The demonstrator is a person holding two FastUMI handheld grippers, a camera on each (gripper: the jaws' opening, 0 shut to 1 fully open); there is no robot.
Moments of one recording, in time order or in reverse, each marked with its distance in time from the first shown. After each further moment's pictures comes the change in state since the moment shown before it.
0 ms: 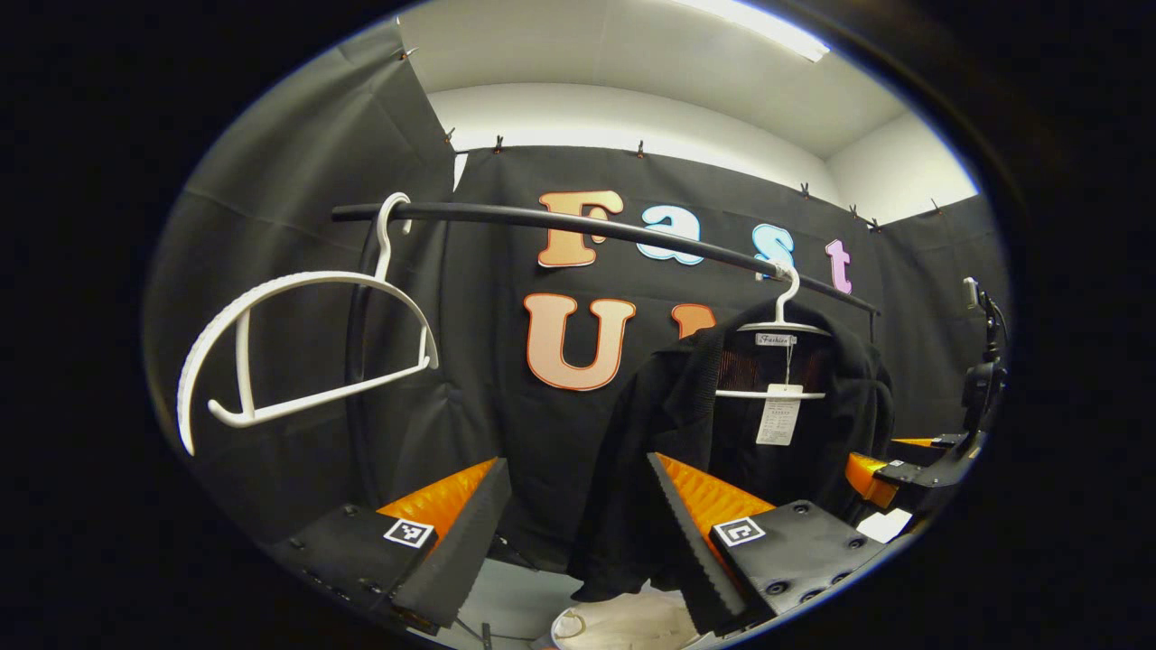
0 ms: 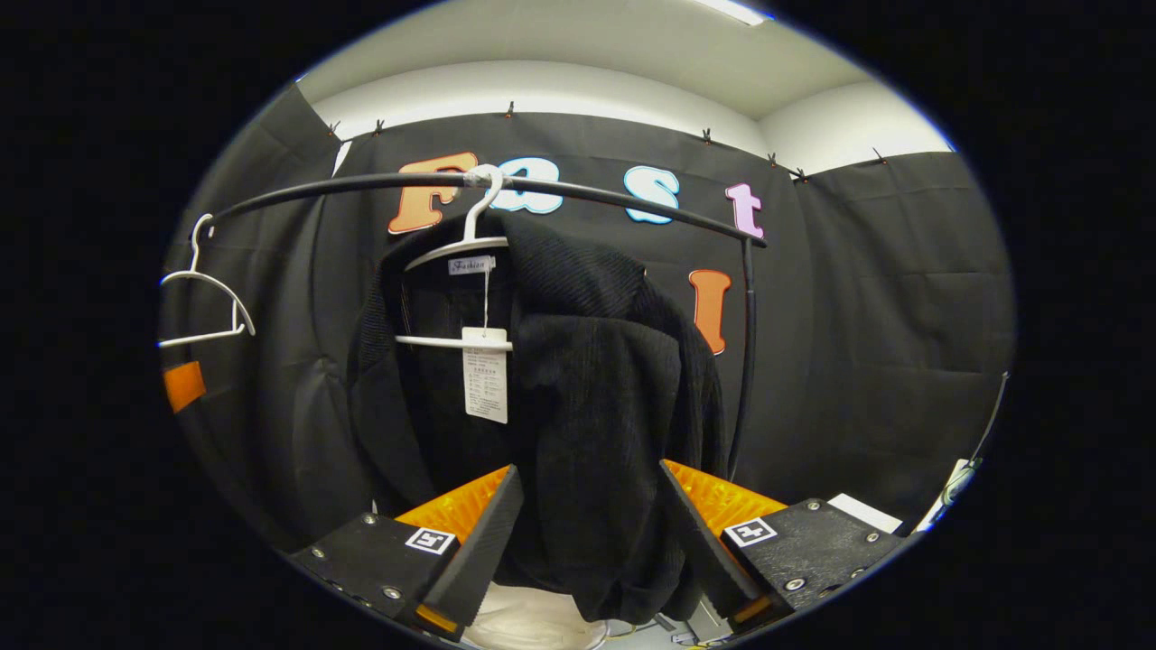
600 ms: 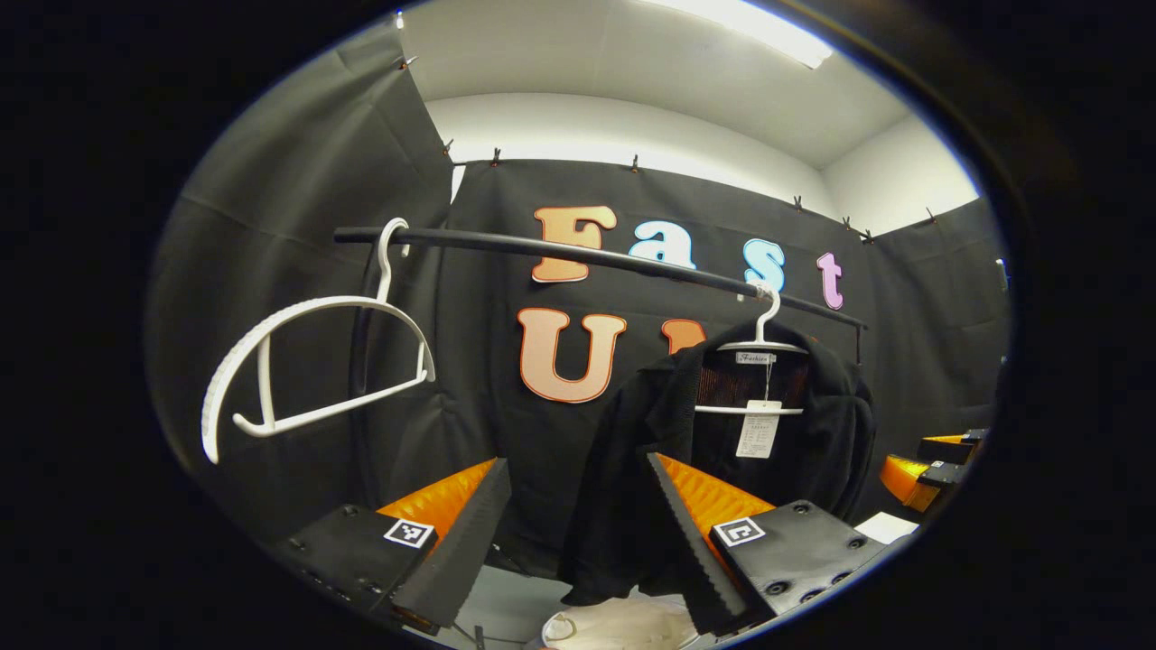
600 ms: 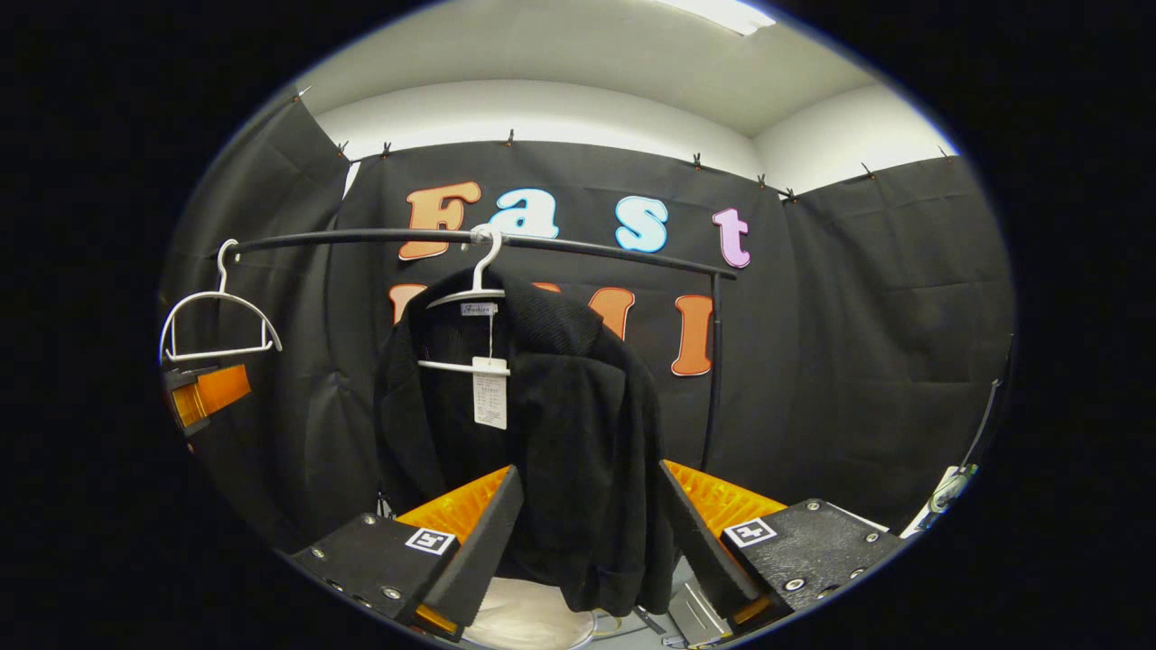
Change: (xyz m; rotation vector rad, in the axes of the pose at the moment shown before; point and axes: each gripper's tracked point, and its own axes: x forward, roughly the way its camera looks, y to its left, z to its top) left arm -0.015 -0.012 0.018 -0.013 -0.034 -0.021; right arm -0.084 -0.022 0.030 0.007 -0.061 0.023
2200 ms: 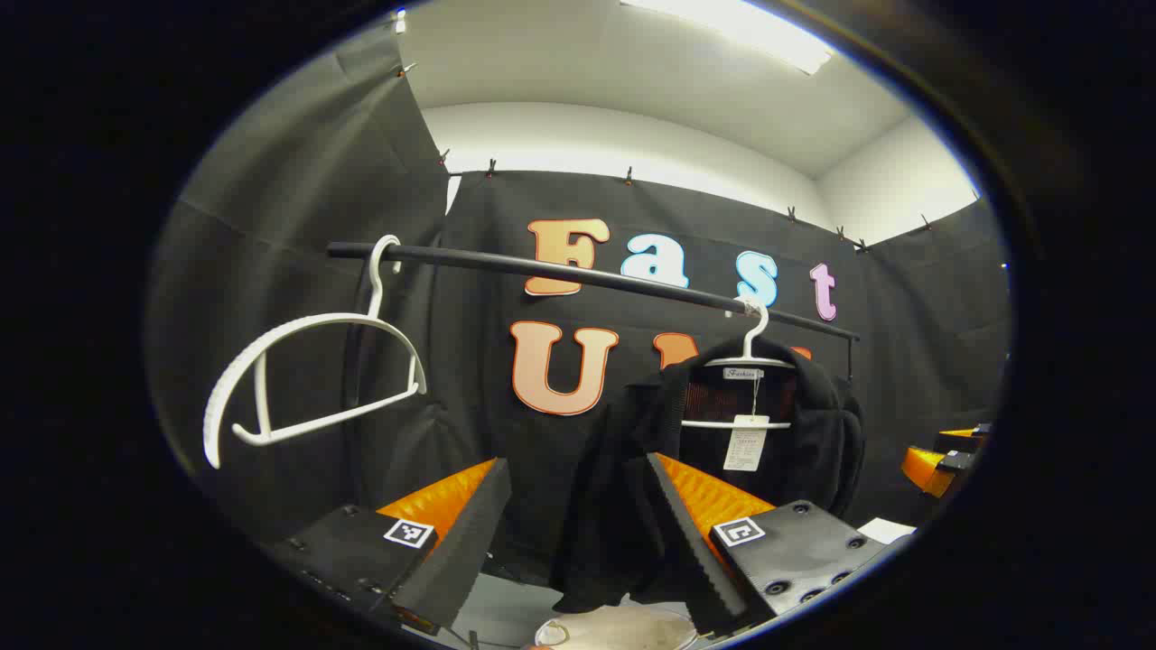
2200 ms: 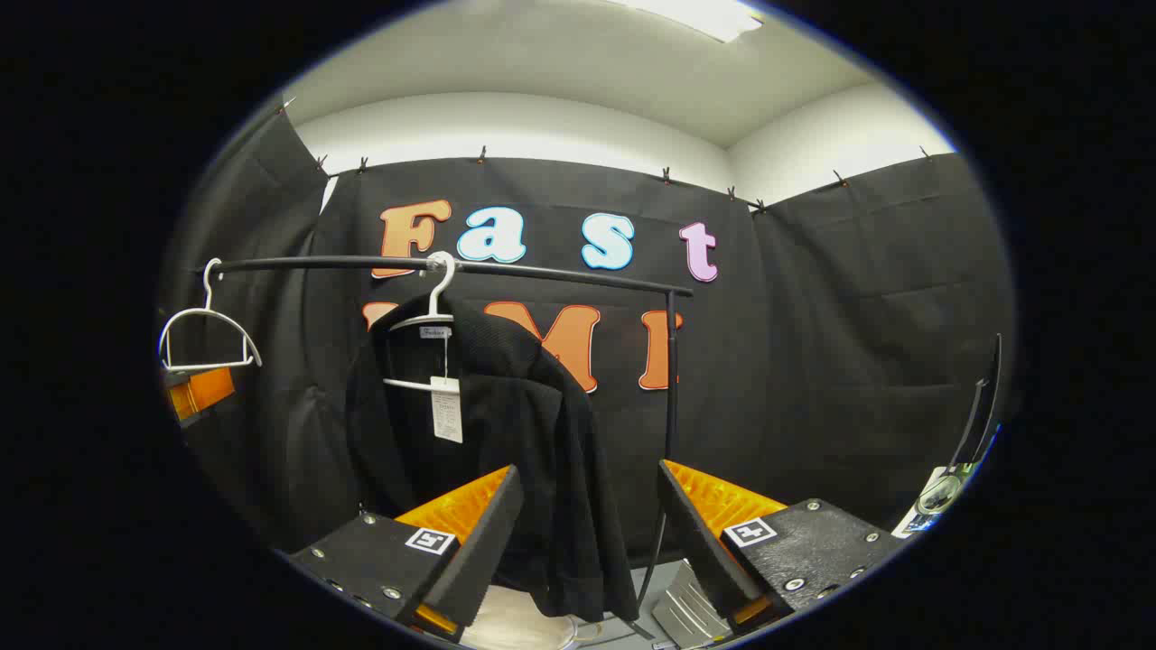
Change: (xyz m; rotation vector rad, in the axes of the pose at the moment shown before) left arm -0.008 -0.012 0.022 -0.010 -0.041 0.001; right arm -0.024 -0.058 0.018 0.004 -0.067 -0.075
